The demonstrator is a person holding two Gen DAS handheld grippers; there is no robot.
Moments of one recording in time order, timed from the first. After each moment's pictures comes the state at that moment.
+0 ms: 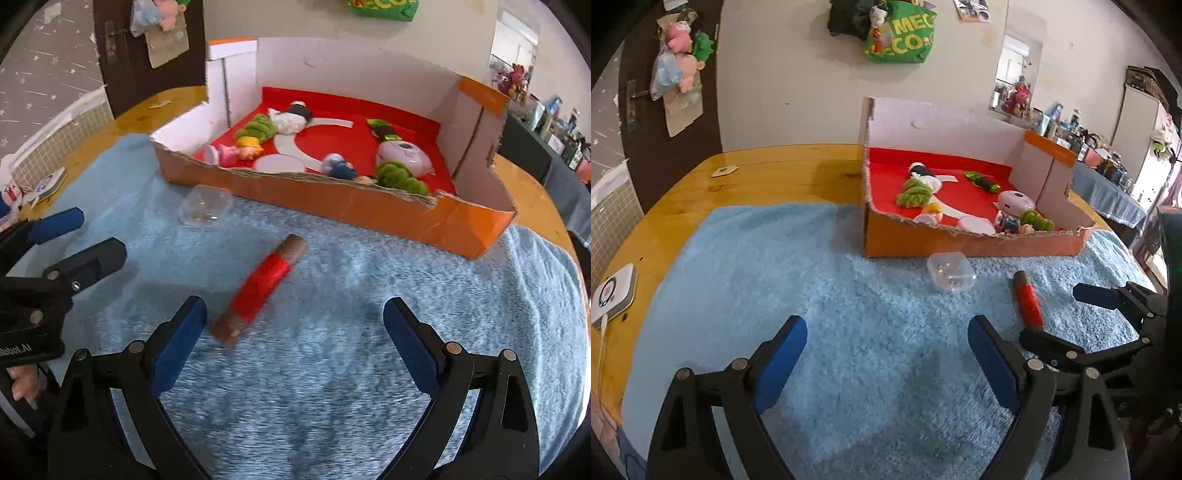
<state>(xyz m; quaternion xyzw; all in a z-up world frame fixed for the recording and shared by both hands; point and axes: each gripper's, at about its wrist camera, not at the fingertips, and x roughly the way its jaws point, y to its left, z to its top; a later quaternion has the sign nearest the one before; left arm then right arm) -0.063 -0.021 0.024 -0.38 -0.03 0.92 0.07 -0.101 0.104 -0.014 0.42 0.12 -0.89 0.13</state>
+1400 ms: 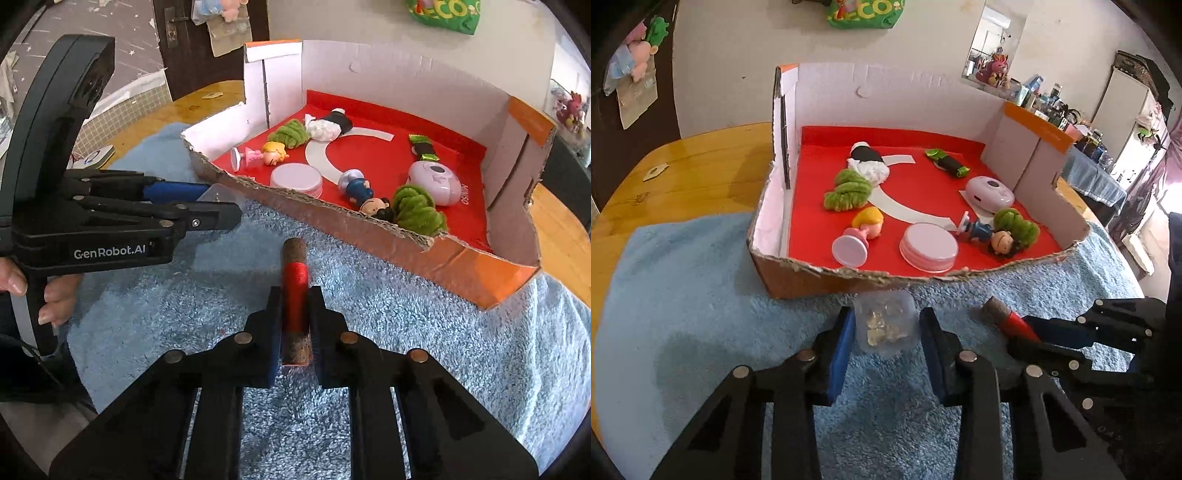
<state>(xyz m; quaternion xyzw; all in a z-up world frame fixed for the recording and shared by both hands) -0.122 0.020 0.018 -0.44 -0.03 0.89 0.14 -0.121 0.118 -0.007 0.42 0.15 -0.86 0.27</state>
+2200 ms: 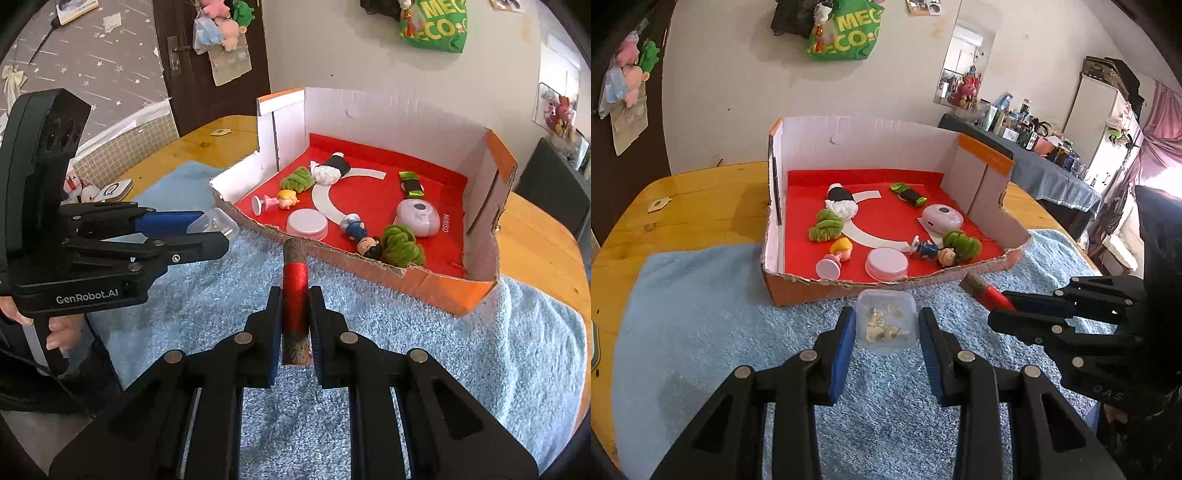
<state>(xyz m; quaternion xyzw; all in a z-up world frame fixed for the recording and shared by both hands) -0.084 0.021 0.059 -0.38 -0.03 0.91 0.17 -0.097 0.121 0.035 0.38 0.12 -0.88 0.27</state>
